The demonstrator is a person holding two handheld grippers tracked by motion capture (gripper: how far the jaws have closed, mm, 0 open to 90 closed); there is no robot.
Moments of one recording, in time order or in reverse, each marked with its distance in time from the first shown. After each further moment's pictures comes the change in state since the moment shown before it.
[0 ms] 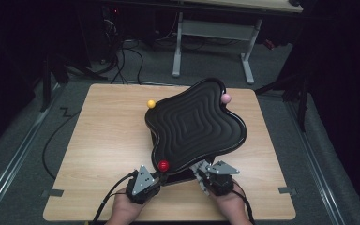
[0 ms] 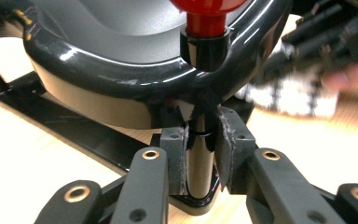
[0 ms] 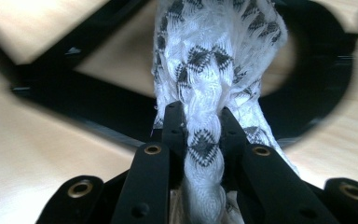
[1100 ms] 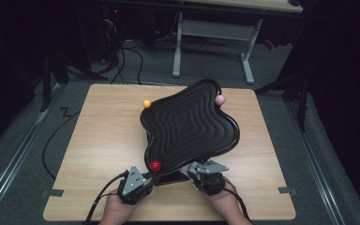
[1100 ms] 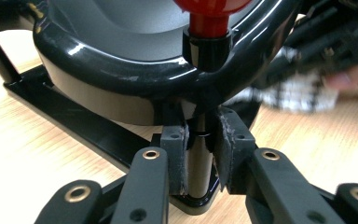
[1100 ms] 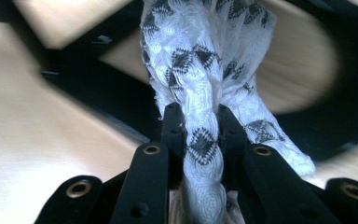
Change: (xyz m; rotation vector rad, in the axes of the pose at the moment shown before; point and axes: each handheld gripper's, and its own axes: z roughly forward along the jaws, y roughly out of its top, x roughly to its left) left arm 0.009 -0.007 -0.013 -0.002 0.005 -0.022; right arm 0.023 0.012 0.014 0.029 0.128 -0.088
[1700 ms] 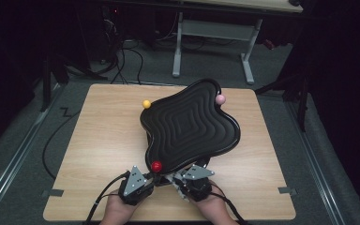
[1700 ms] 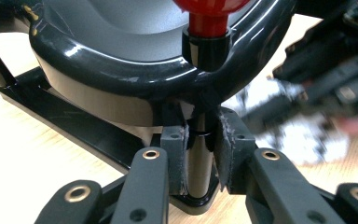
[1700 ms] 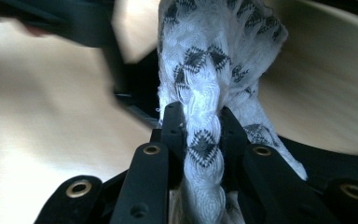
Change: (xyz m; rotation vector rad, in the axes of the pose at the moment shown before) left arm -0.002 0.000 0.000 -0.001 0.000 0.005; right arm 0.034 0.010 0.012 -0.009 0.074 -0.030
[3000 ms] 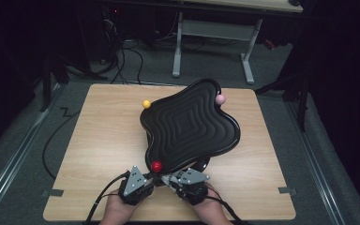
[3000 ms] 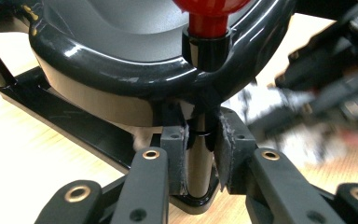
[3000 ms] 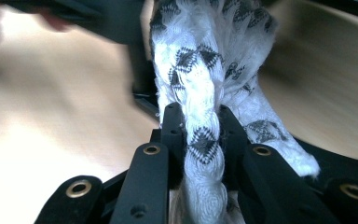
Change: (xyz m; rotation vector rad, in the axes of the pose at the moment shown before) left arm 0.000 0.000 0.000 0.004 -0.001 0.000; right arm 0.017 -0.001 0.005 -0.004 0.011 -0.038
